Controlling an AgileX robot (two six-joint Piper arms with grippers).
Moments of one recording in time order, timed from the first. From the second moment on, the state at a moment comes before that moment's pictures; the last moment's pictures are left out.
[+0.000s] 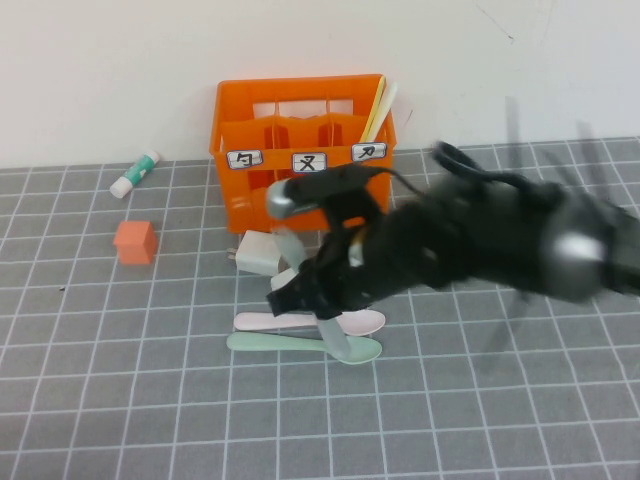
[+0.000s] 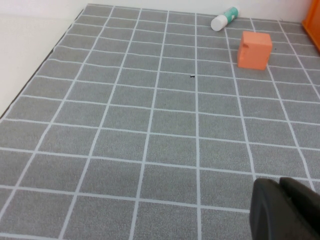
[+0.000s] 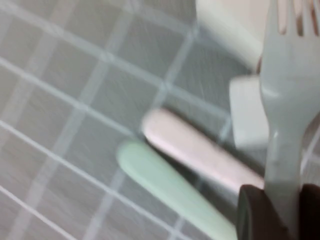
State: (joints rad) right arm 0.75 1.97 -1.45 0.06 0.51 0.21; left arm 0.11 -0.01 0.02 -0.09 0.37 -0.06
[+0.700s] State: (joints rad) right arm 0.73 1.79 -0.98 0.16 -0.90 0.03; left arm 0.11 -0.01 0.02 -0.09 0.37 -0.06
